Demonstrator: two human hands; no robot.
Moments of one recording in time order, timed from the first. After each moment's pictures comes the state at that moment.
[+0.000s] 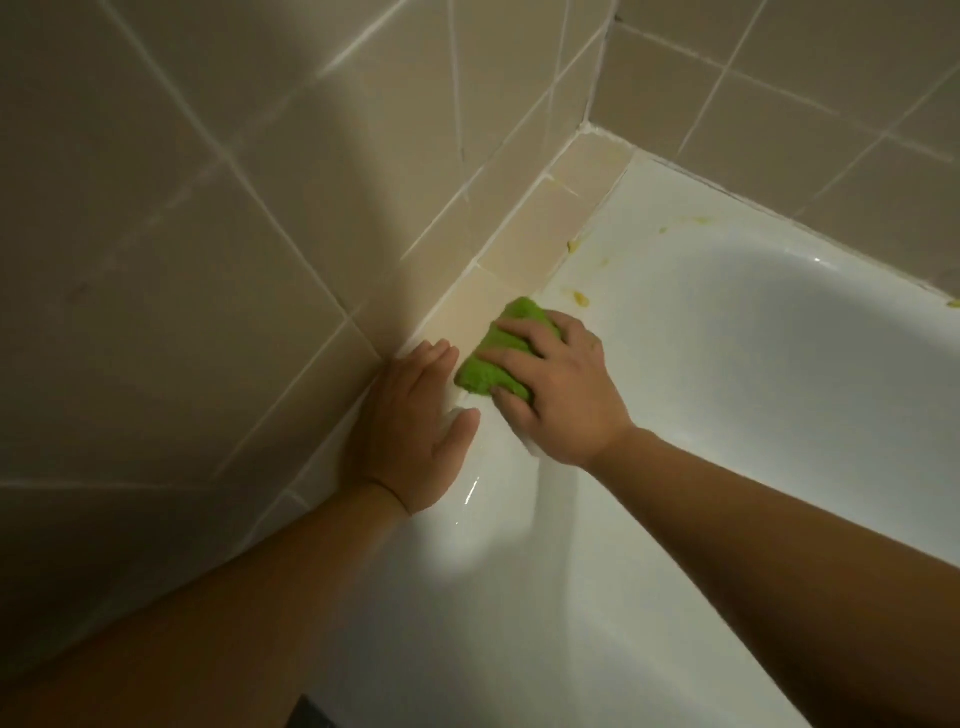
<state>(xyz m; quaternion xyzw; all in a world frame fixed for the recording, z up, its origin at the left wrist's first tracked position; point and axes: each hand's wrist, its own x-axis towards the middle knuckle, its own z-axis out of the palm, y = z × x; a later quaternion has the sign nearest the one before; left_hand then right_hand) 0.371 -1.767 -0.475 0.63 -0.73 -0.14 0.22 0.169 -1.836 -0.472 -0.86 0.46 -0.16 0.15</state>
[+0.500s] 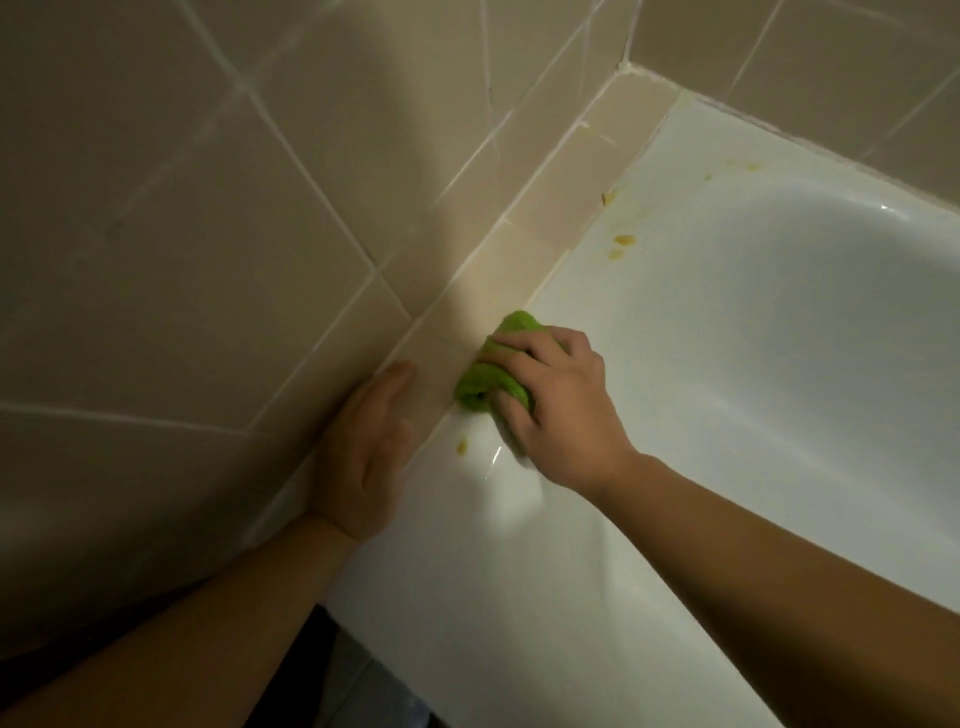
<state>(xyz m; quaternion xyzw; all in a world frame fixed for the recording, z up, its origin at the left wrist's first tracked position) 0.419 -1.695 -0.470 0.64 -0.66 -0.22 0.32 0.195 -1.776 -0.462 -0.81 0.48 -0.21 0.27</state>
